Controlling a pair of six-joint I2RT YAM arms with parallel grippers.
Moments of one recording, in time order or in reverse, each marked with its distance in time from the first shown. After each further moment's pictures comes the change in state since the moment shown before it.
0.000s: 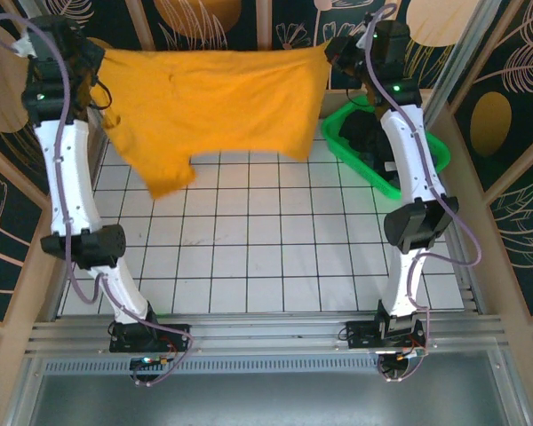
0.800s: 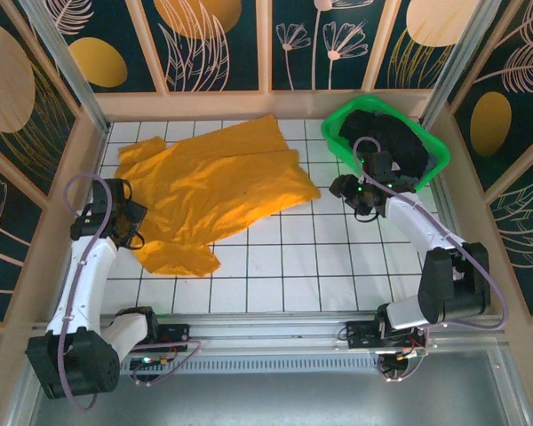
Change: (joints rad) left arm 0.000 -0.828 -1.682 0.123 0.047 -0.124; right arm -0.008 -0.590 -1.410 0.030 0.160 0.010
